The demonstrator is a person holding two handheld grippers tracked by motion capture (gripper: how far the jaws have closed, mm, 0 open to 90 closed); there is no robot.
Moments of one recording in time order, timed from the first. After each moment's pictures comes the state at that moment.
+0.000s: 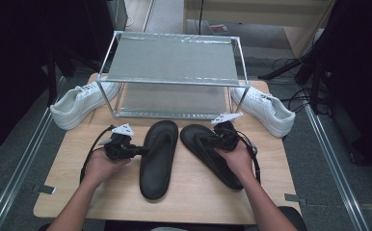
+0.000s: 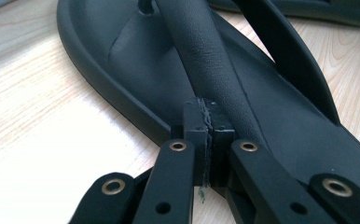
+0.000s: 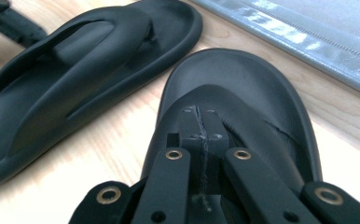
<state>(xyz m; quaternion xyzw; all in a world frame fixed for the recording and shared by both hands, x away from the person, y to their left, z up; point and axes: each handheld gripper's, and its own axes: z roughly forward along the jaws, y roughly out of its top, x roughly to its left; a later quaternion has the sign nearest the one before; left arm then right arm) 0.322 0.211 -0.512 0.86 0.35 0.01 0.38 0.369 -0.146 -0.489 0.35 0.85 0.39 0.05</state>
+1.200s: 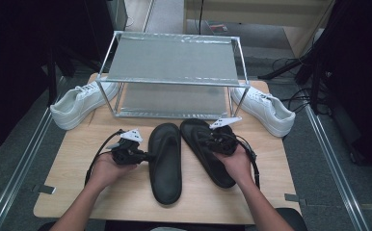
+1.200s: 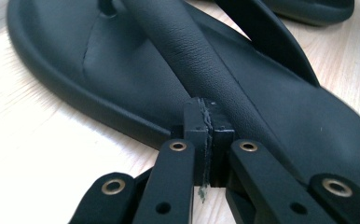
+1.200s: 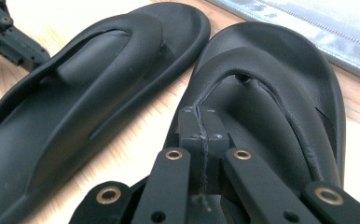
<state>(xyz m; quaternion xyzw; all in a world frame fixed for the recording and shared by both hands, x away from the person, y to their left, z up) 0.311 0.183 -0.512 0.87 0.31 0.00 0.37 0.354 -0.143 -0.490 0.35 0.85 0.39 0.05</state>
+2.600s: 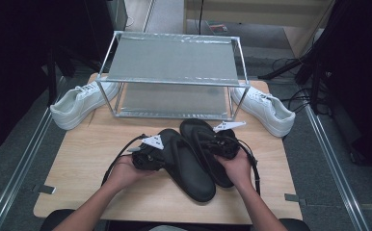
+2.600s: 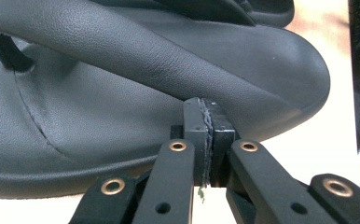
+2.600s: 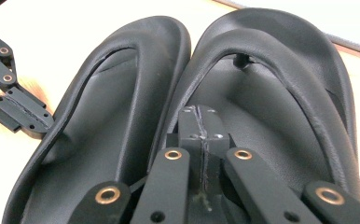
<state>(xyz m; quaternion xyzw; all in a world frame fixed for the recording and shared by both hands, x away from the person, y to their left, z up) 0.309 0.132 -0.517 0.88 0.25 -0.06 0.39 0.349 -0.152 -0.503 0.38 0.83 0.41 0.03</state>
